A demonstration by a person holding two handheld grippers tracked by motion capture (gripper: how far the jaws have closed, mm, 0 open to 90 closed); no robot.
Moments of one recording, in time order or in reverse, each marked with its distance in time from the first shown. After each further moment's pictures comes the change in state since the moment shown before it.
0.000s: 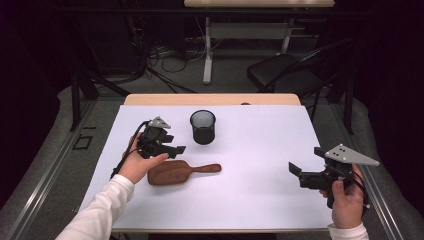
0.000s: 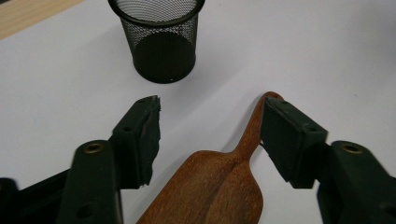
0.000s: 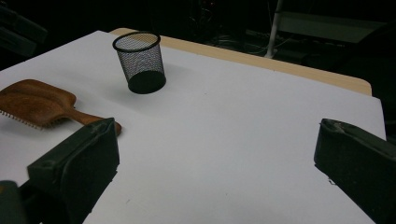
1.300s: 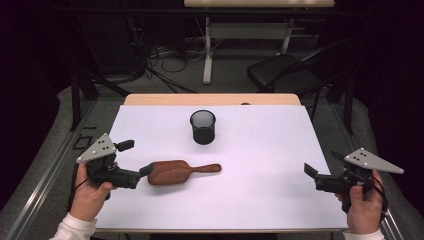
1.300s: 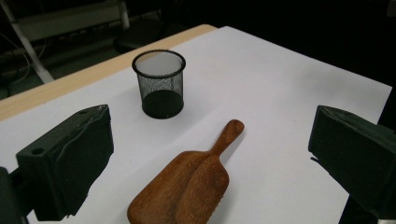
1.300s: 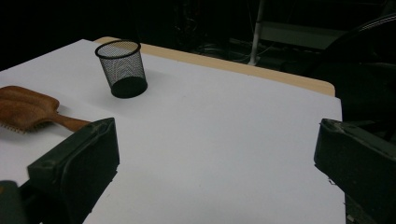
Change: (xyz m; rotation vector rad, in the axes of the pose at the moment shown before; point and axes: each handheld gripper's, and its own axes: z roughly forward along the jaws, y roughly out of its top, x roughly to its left) left arm -0.015 -0.071 -0.111 -0.376 -0.026 0.043; right arm -0.018 -0.004 -0.029 -0.035 -0.056 0.004
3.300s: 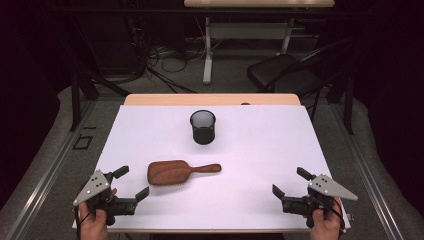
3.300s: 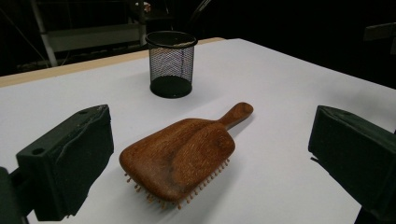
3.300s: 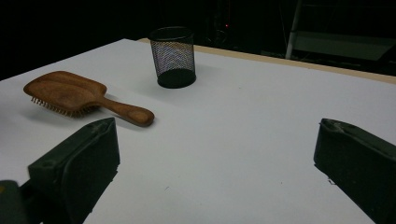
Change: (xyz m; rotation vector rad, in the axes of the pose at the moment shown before) left arm -0.011 -0.099 -0.004 -0.166 0.068 -0.058; right arm 0.062 -0.063 0.034 -0.078 0.108 -0.001
